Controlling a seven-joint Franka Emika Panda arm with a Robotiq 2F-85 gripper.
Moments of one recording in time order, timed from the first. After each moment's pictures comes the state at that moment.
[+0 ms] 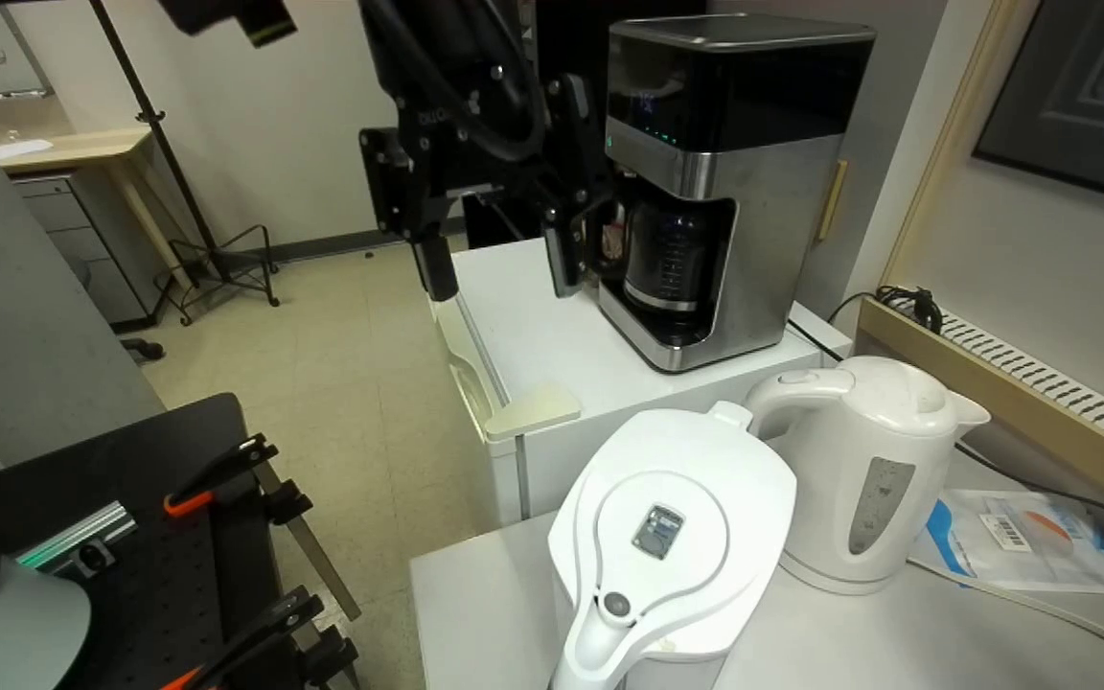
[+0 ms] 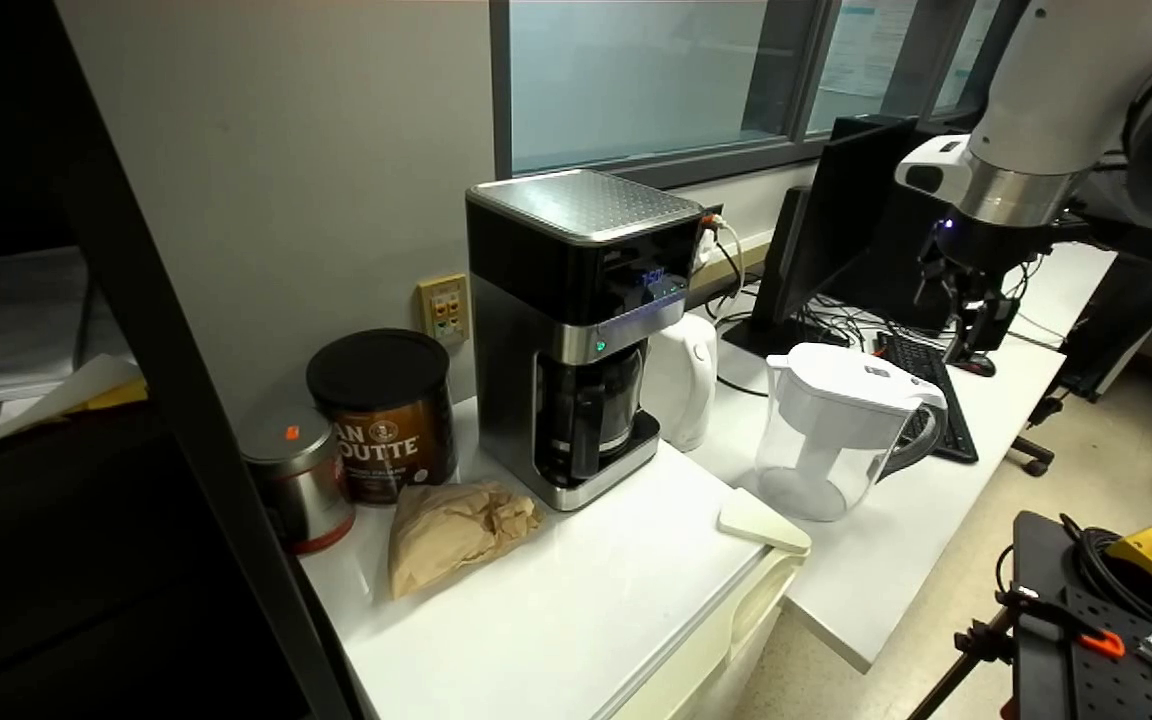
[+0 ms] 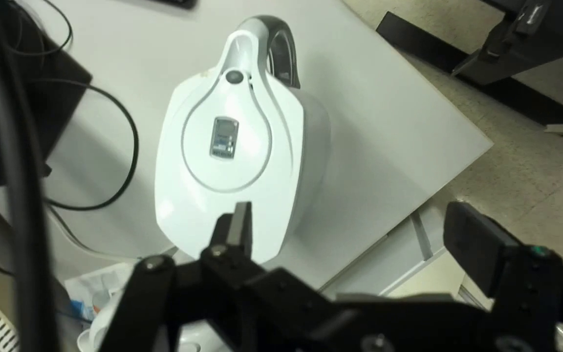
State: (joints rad) arm -0.07 -0.38 -0.08 -2.55 -0.48 2.17 -0.41
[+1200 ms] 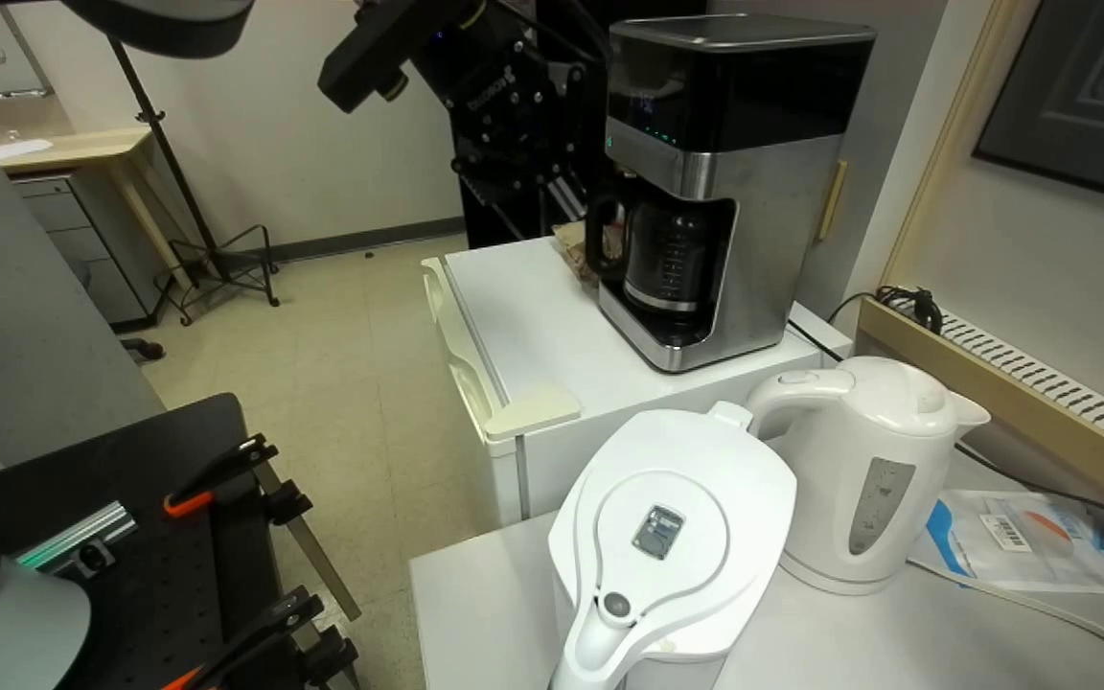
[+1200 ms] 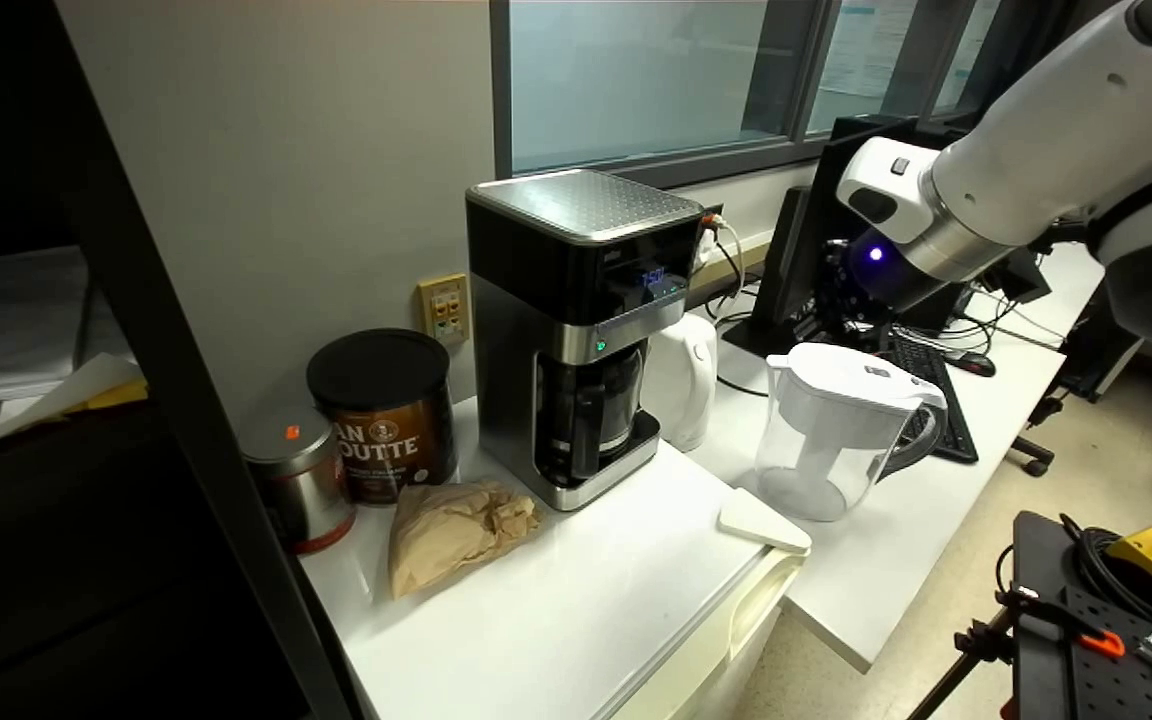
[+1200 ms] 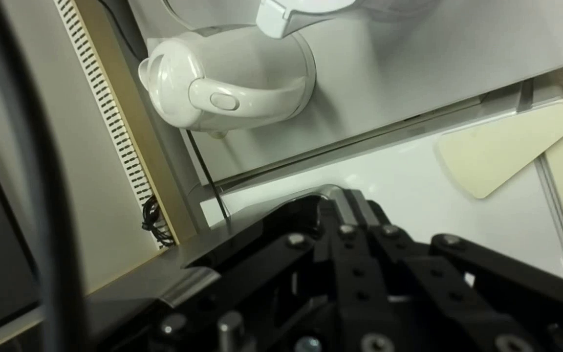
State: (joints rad) arm -0.04 -0.27 0.05 -2.57 -0.85 2.66 -0.22
